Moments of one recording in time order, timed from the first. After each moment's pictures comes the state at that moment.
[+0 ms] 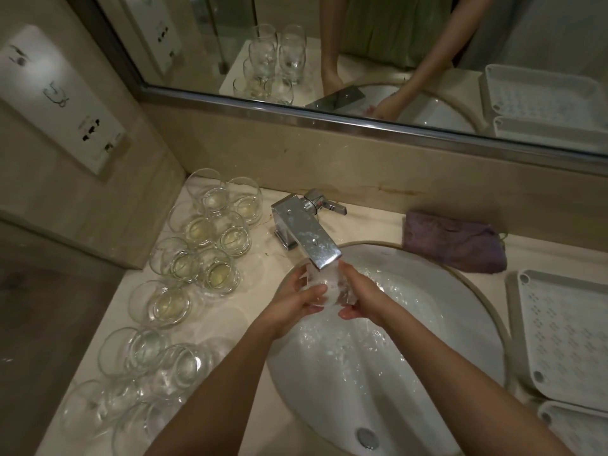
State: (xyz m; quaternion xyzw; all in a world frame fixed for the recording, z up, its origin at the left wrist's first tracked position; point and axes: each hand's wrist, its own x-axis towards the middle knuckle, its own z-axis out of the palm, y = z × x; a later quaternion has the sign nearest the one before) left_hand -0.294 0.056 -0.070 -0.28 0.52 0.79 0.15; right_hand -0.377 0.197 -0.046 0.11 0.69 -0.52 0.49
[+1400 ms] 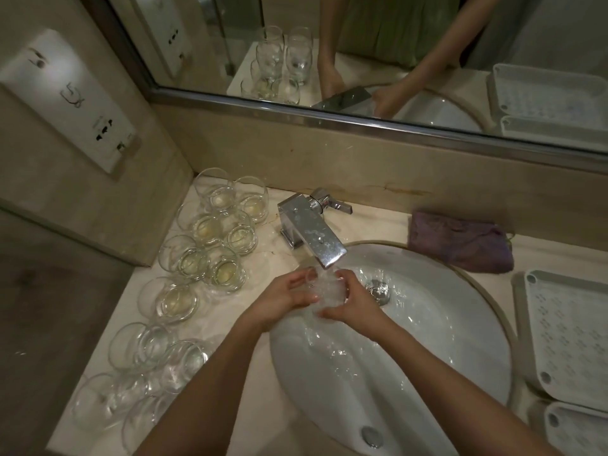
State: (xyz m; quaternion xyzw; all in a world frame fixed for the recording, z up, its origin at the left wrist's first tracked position) left_hand -0.285 0.029 -0.053 -0.24 0.59 0.75 0.18; right_hand -0.344 0.196 -0.058 -0.08 0.78 -0.49 0.39
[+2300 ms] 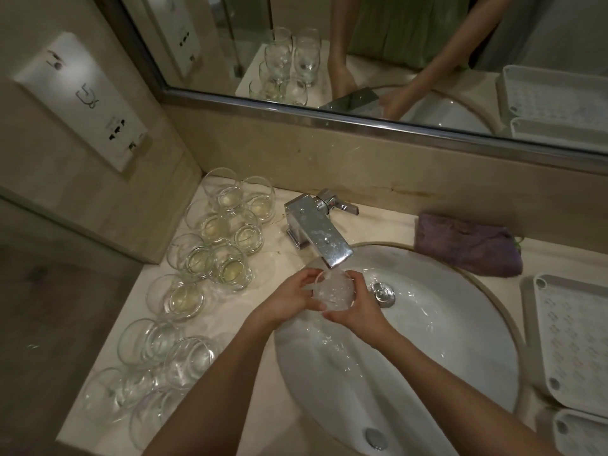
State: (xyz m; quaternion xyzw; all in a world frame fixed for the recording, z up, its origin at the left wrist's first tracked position) left_hand -0.290 0.033 -0.056 -0.23 0.65 0.69 0.21; right_hand -0.335 0.198 -0.069 -0.06 0.78 -0.51 0.35
